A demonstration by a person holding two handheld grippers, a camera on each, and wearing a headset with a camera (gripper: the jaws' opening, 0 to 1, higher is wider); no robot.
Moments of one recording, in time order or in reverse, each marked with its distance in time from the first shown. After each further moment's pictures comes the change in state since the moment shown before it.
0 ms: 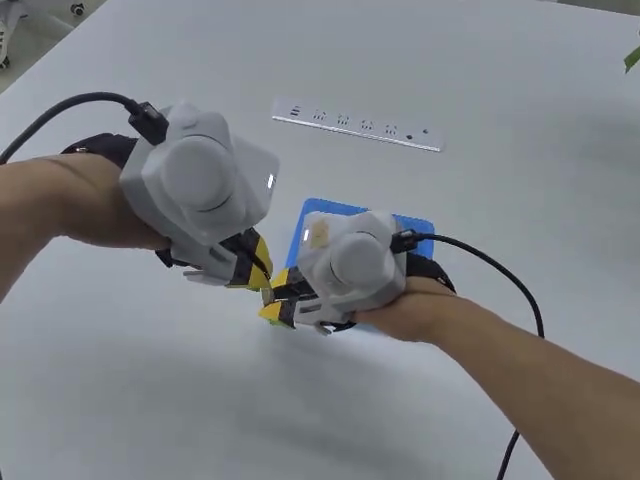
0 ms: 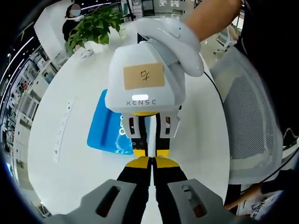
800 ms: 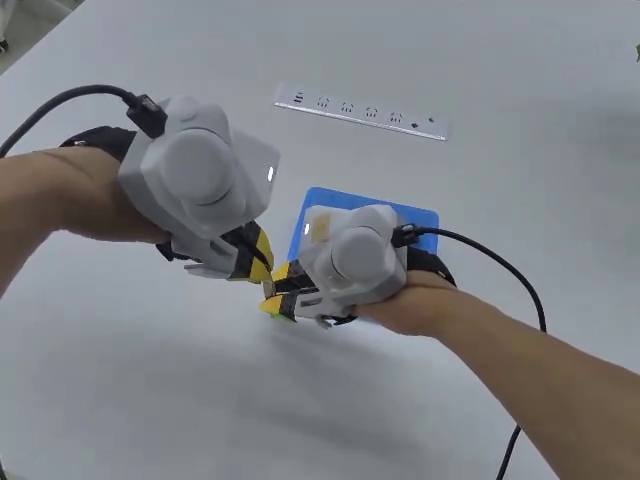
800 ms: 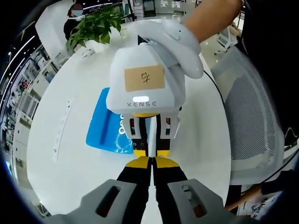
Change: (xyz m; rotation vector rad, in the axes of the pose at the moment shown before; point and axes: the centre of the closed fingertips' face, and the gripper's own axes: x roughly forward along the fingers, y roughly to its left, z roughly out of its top) left arm 0.003 -0.001 -0.001 -0.006 -0.007 0.006; right arm 0.005 0.001 -0.004 -0.002 0.004 0.008
